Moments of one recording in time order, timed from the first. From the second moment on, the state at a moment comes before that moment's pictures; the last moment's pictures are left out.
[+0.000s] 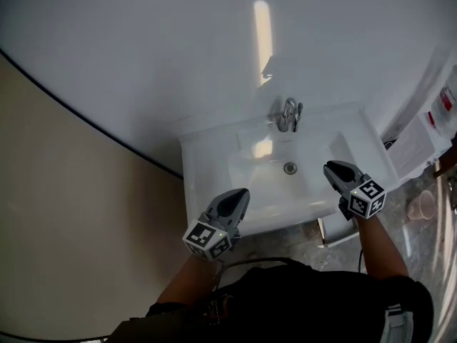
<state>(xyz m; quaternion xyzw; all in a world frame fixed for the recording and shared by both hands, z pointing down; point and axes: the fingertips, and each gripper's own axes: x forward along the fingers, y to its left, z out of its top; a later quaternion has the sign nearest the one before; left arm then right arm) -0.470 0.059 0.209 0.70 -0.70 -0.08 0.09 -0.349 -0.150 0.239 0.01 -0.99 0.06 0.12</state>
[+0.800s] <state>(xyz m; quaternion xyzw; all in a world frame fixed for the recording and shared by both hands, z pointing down) -0.589 0.121 0.140 0.67 -0.73 -0.09 0.08 -0.452 -0.132 0.160 0.00 -0.99 0.05 0.11</state>
